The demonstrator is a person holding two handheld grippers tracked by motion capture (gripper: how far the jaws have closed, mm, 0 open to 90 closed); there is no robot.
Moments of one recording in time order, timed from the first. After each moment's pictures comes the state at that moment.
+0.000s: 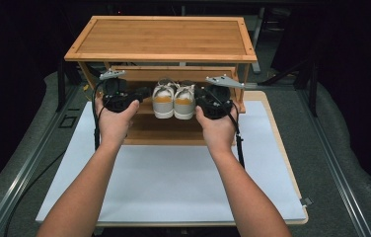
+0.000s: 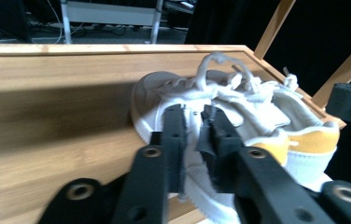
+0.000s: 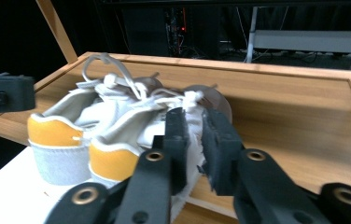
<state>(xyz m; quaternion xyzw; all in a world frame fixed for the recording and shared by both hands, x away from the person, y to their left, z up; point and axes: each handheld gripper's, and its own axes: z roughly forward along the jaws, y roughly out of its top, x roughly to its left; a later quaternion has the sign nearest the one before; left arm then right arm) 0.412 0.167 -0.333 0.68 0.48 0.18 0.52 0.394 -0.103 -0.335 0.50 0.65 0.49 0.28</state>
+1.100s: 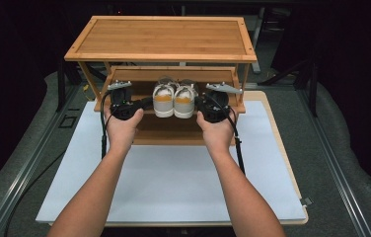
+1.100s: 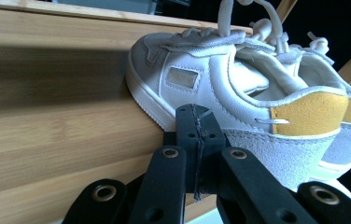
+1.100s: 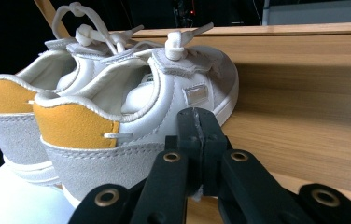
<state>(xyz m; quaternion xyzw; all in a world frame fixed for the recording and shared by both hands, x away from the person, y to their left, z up) 0.426 0.160 -0.370 0.68 0.49 0.16 0.53 0.414 -0.104 -0.368 0.52 0.66 0.49 0.24</state>
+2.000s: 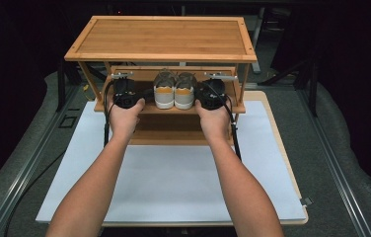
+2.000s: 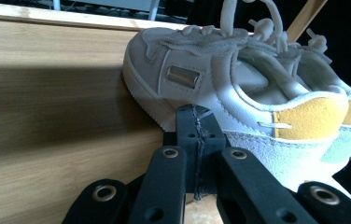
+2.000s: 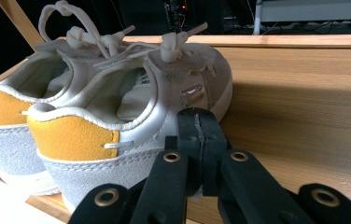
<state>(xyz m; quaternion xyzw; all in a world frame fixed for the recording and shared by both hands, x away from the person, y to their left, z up) 0.464 0.159 -0.368 0.68 0.50 0.15 0.51 0.454 -0.099 -0.365 0.53 0.66 0.48 0.24</state>
